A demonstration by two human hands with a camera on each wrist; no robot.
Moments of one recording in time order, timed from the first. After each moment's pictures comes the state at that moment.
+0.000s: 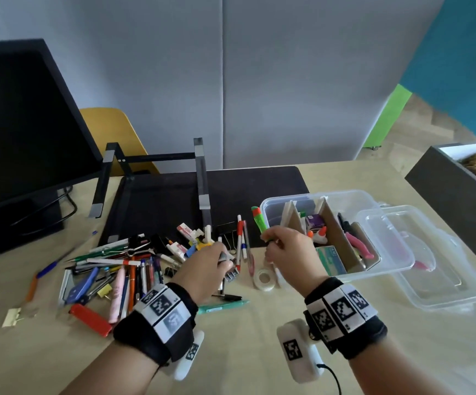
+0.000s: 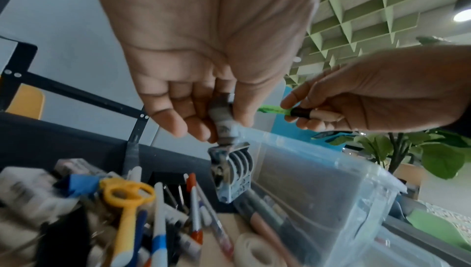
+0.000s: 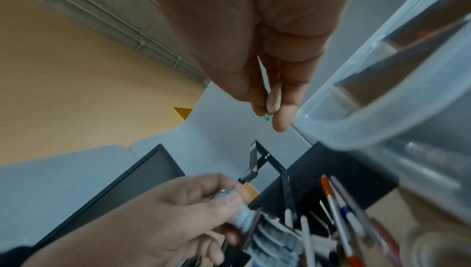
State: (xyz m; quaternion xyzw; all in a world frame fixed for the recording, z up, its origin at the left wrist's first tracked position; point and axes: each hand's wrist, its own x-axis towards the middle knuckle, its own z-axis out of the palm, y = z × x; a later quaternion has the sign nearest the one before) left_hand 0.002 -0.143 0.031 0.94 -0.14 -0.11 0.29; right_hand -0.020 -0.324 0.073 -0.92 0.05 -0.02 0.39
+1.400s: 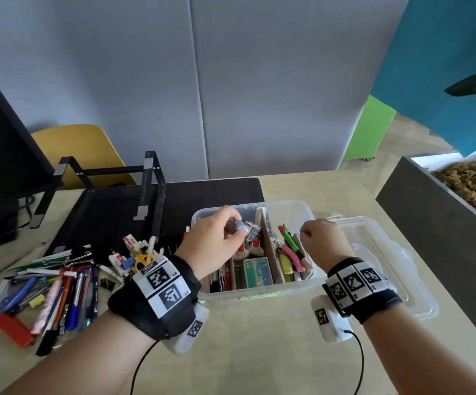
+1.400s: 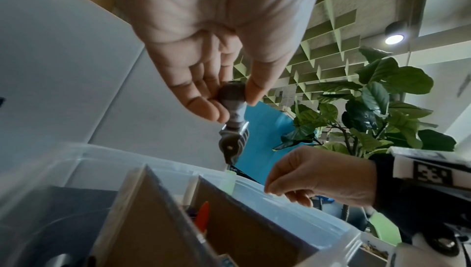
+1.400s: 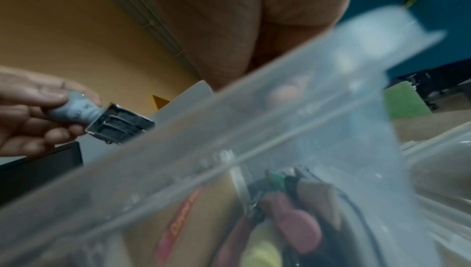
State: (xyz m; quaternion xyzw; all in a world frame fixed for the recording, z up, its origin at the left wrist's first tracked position) left_hand 0.003 -0.315 0.100 0.92 -0.19 0.05 0.34; right_hand 0.013 -0.545 0.061 -0.98 0.09 0.01 0.18
